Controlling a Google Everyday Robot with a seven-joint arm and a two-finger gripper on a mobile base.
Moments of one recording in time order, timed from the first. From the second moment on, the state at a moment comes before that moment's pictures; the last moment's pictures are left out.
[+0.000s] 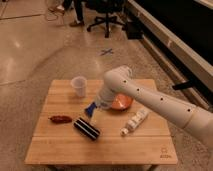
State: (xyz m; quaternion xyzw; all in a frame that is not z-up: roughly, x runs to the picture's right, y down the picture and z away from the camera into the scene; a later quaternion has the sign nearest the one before) arm -0.056 0.111 0.730 0.18 -0.37 -0.90 0.14
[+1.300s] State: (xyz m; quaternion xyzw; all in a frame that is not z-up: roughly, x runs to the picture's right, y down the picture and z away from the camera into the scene) arm -0.112 0.109 0.789 0.20 -0.26 -0.93 0.14
